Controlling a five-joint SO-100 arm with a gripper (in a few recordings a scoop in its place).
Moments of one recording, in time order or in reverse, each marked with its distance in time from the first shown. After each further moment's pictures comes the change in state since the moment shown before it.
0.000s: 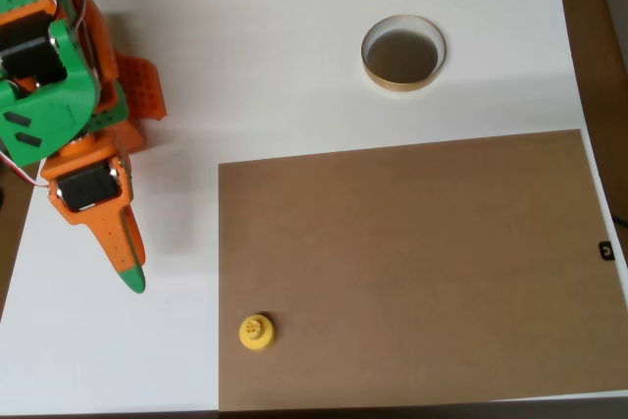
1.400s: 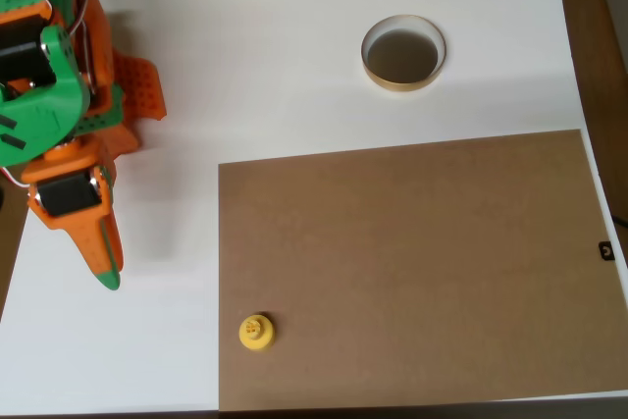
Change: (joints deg) arm 6.4 0.2 0.2 0.4 -0.8
